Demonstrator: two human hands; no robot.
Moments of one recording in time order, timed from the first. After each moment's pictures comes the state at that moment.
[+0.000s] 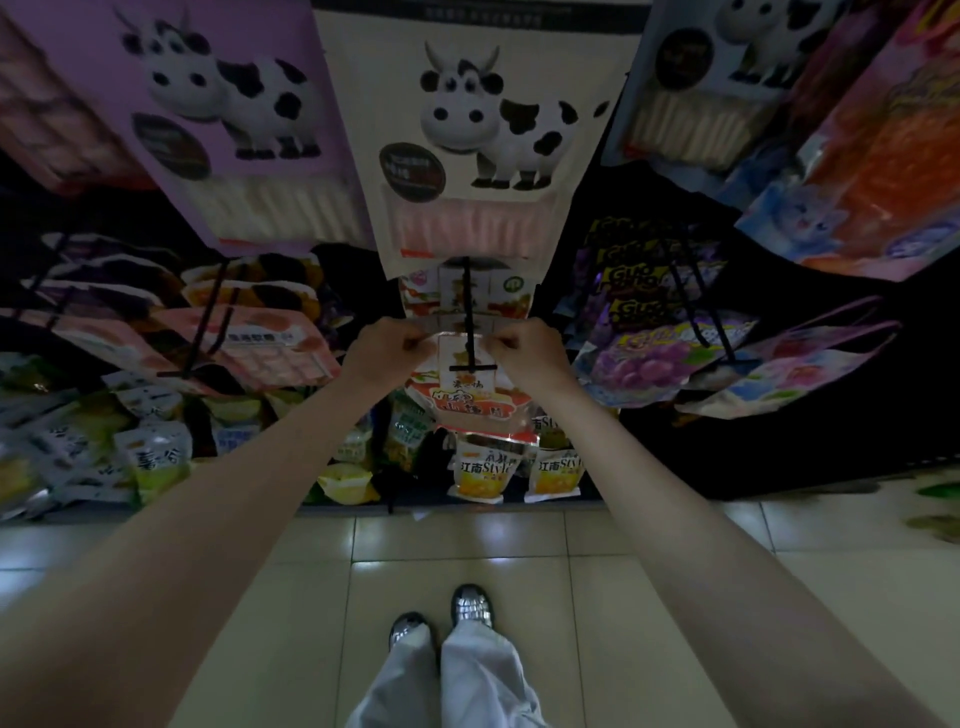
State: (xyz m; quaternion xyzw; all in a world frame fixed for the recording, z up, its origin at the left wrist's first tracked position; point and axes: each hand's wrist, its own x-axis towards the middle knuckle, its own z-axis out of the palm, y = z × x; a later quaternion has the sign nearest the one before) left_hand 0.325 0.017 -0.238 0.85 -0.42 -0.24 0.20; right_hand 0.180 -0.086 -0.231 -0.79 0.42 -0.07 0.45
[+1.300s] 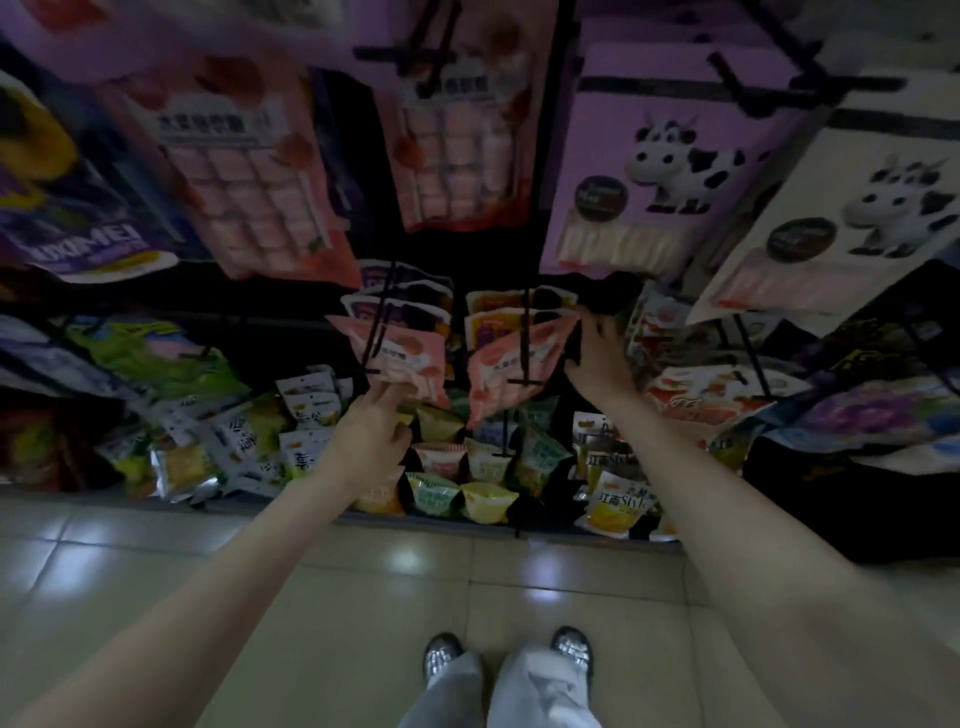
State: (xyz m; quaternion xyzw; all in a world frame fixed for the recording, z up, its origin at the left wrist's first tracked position) left_hand 0.507 0.309 -0.209 0.85 -0.45 -0.17 0.22; right_hand 0.377 0.054 -0.240 -0.87 0.41 -0.05 0.28
